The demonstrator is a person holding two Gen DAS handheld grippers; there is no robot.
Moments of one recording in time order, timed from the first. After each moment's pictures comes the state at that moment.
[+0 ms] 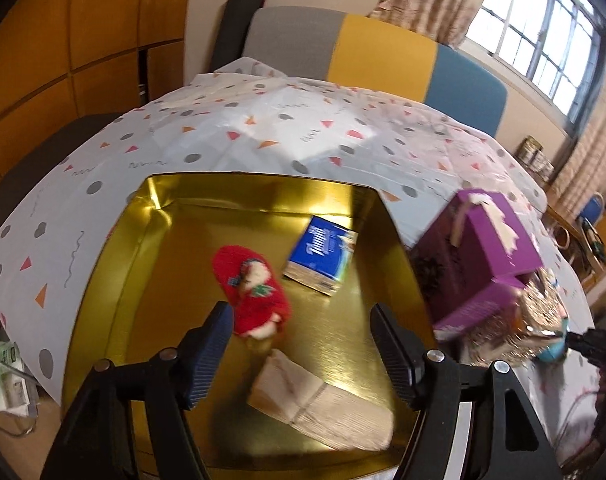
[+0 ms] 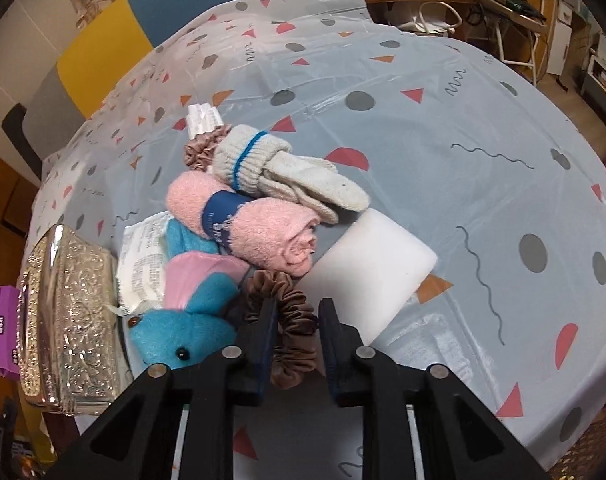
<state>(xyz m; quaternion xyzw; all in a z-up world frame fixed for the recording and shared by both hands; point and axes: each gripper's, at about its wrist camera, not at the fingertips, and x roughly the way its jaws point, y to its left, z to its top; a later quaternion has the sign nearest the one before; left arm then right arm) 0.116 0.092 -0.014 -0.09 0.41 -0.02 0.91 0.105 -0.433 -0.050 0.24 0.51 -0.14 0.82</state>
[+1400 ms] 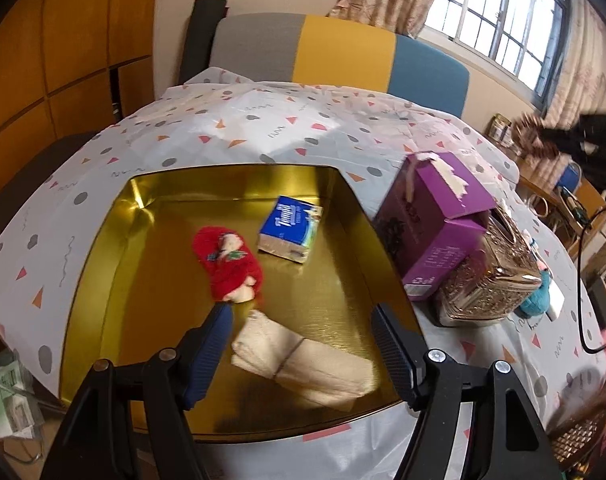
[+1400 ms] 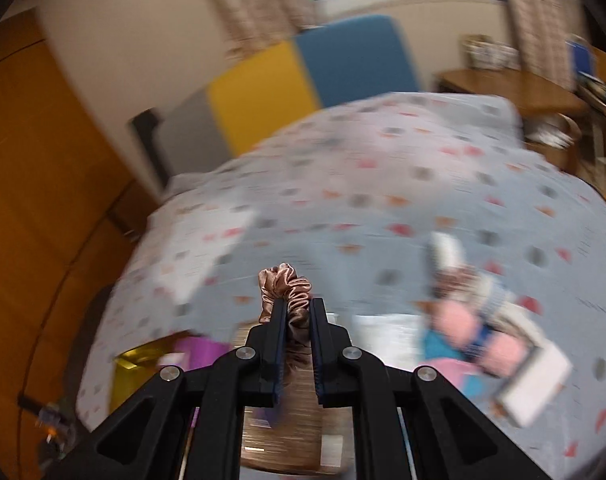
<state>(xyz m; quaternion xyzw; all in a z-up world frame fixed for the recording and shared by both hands) 0.075 0.087 -0.015 -0.06 0.39 -0.06 0.92 0.176 -0.272 0.111 0.19 0.37 0.06 0.91</state>
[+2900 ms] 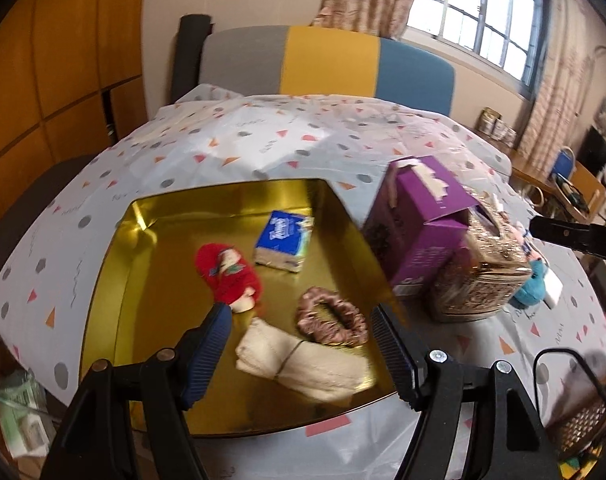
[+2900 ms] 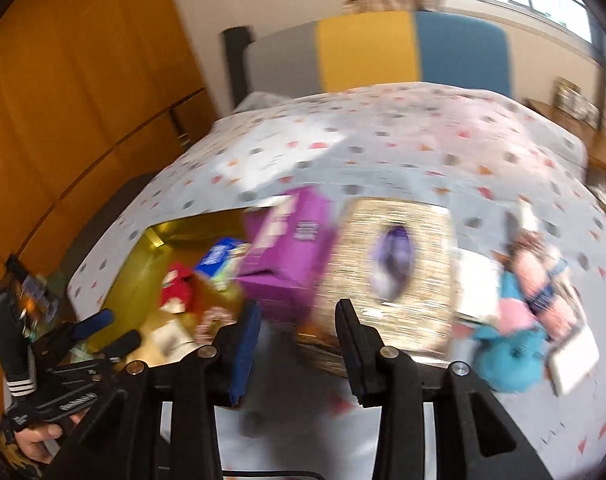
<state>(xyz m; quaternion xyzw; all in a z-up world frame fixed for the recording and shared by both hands) 0.062 0.072 0.004 -0.02 0.38 -0.08 0.92 0.090 -0.180 0.054 0.06 0.41 0.14 0.90</state>
